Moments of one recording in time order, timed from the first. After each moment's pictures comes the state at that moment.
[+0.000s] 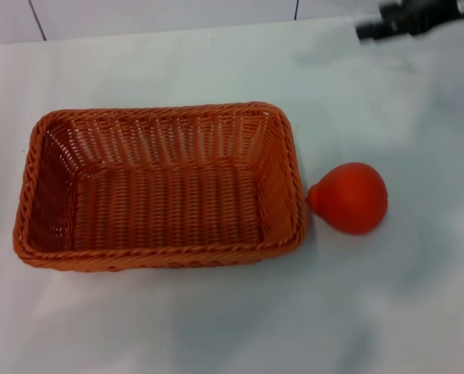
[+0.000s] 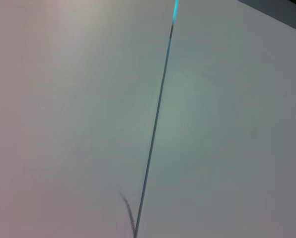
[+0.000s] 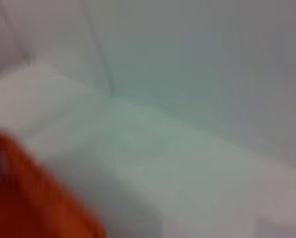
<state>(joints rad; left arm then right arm) -0.32 -2.16 0.14 0.33 1.31 1.78 -0.77 0.74 1.85 -0.83 -0.83 -2.20 -1.39 -1.14</state>
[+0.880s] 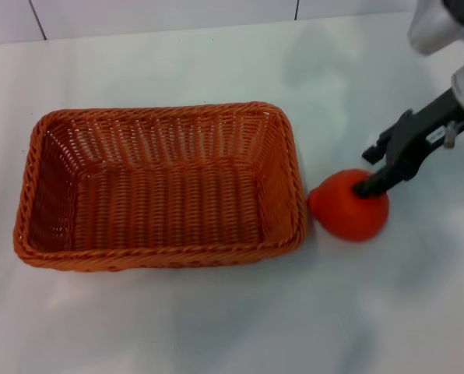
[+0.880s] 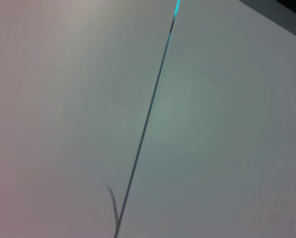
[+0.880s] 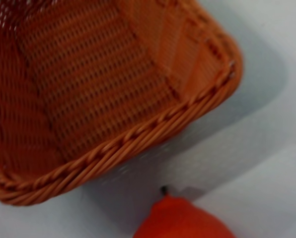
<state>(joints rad) -0.35 -2.16 0.16 0.27 1.31 1.78 -0.78 0.79 1.97 -1.00 -0.85 -2.57 -1.58 -1.19</state>
